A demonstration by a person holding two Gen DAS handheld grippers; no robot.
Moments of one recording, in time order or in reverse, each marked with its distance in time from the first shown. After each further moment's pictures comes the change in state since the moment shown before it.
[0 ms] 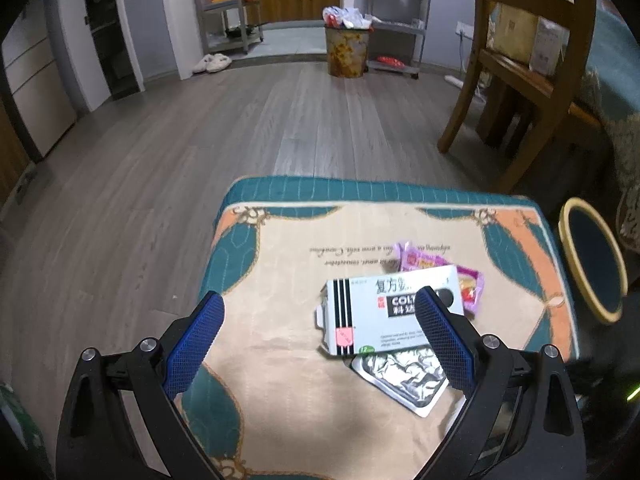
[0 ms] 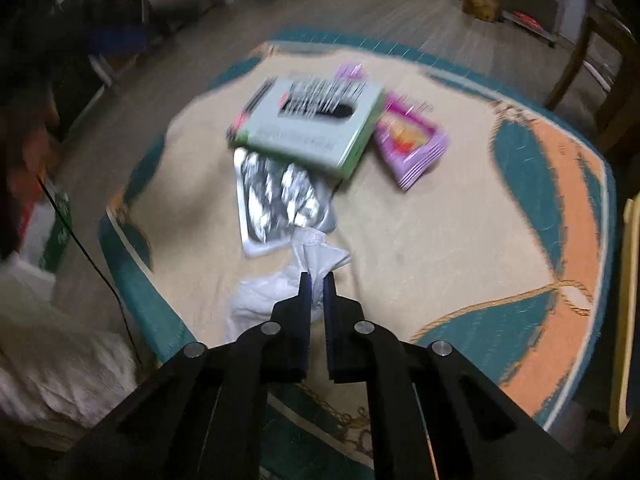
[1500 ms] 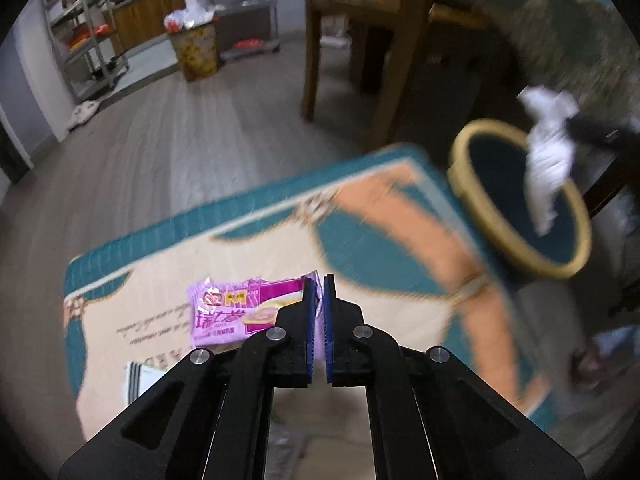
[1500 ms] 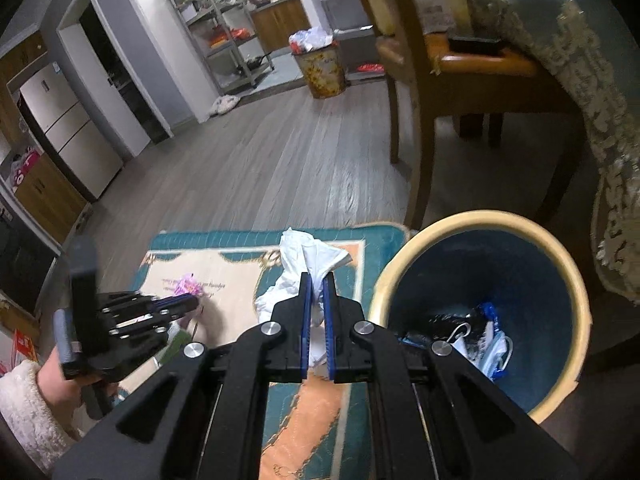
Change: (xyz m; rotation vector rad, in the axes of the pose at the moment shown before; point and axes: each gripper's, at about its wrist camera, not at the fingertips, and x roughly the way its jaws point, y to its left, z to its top) left arm 0.041 -0.175 0.025 0.353 0.035 -0.280; right arm -0.167 -0.184 0.012 0.393 -0.385 -0.174
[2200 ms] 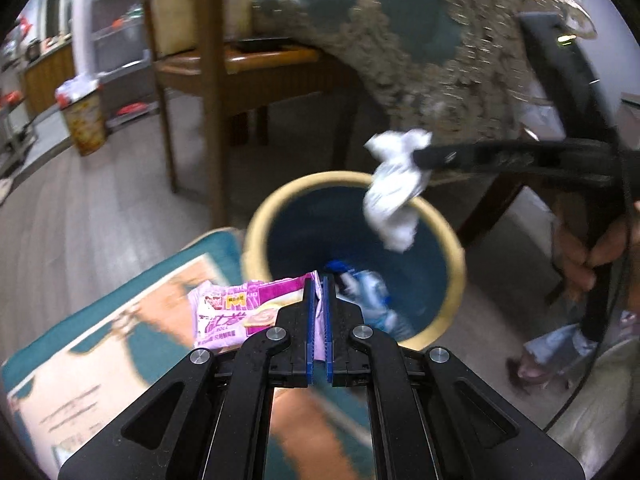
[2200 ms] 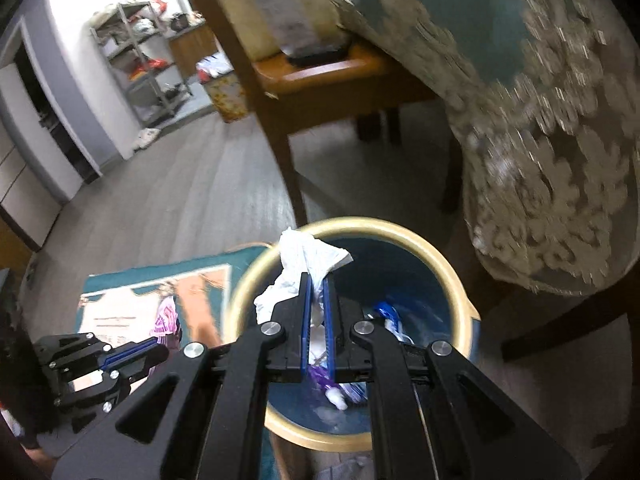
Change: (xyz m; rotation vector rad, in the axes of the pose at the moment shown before) left arm 0.010 -0.169 0.051 0.213 -0.127 -0.297; right arm -0.029 -0.114 -0.008 0.161 -0.005 -0.239
